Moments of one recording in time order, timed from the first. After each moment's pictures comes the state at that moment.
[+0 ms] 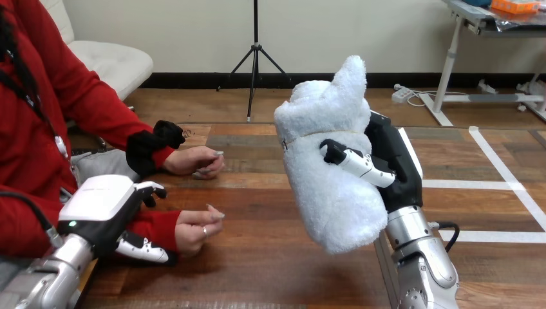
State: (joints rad) left arm -0.51 0.63 -0.45 1.18 0.78 -0.56 0.43; right arm -0.43 0.04 -0.24 0.77 0.38 -0.49 0.59
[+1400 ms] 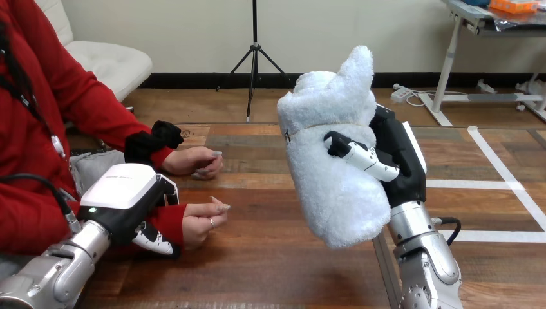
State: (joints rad) left arm -0.55 0.62 -0.49 1.13 0.77 -0.59 0.38; right arm -0.40 0.04 -0.23 0.67 0.39 -0.43 0.57
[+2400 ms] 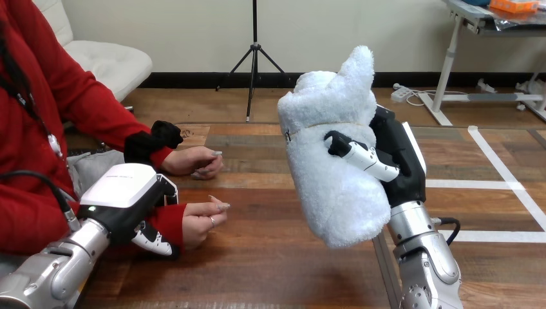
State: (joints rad) left arm -0.54 0.64 -0.49 1.09 0.74 -0.61 0.34; right arm -0.40 0.04 -0.23 0.66 0.40 -0.42 0.57
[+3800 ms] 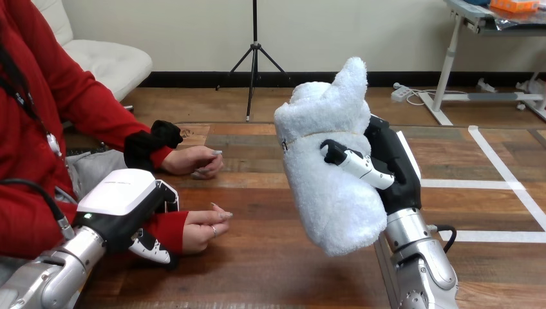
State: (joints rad) left arm -0.41 0.69 -0.41 0.87 0.72 -0.59 0.26; right arm -0.40 0.04 -0.23 0.72 0.39 -0.44 0.58
